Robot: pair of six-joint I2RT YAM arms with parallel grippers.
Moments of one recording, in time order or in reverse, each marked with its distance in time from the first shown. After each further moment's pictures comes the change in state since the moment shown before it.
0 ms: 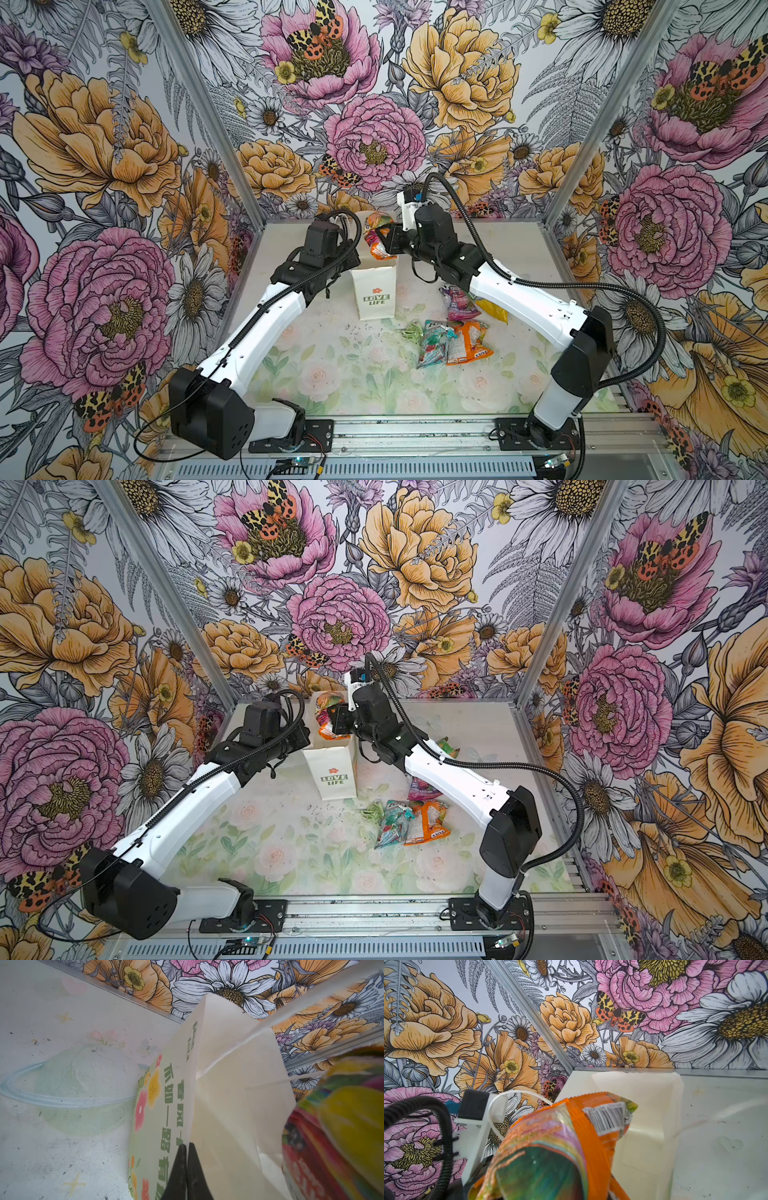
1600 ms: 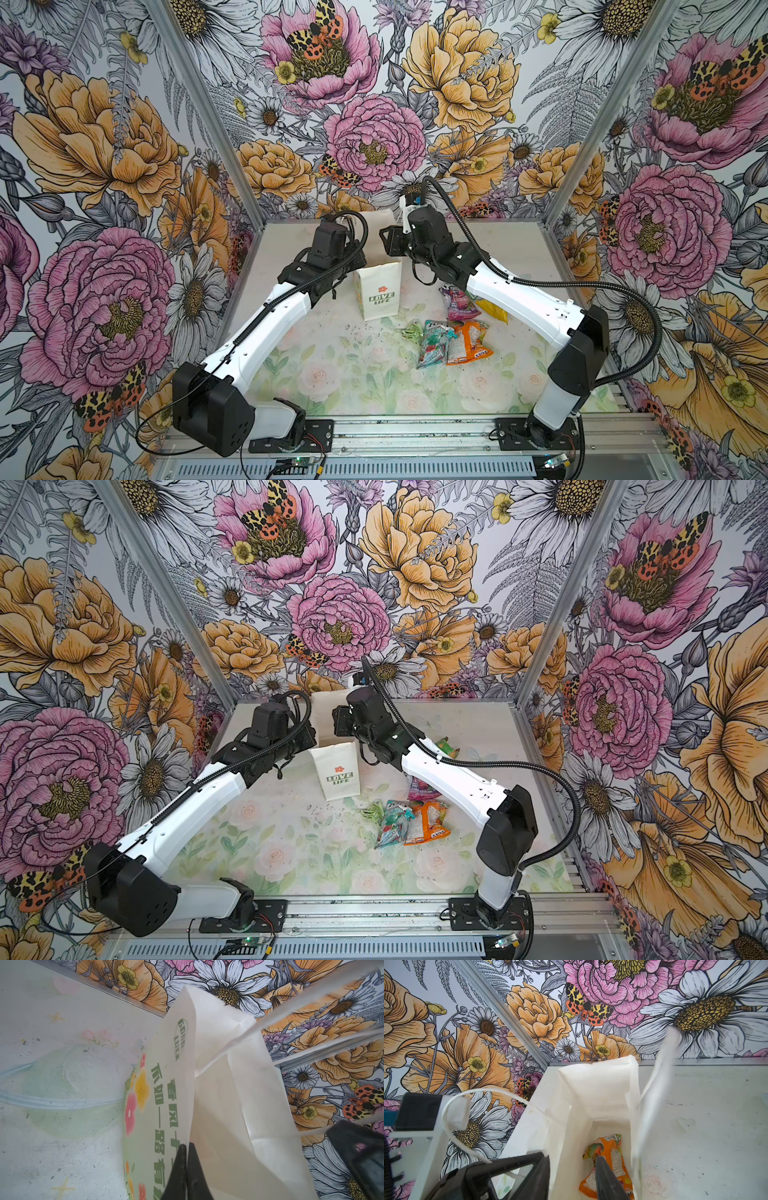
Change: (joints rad) left arm -0.045 0.017 -0.003 0.027 -0.037 -0.018; right arm 0.018 0.020 0.045 -0.120 0.140 -0.004
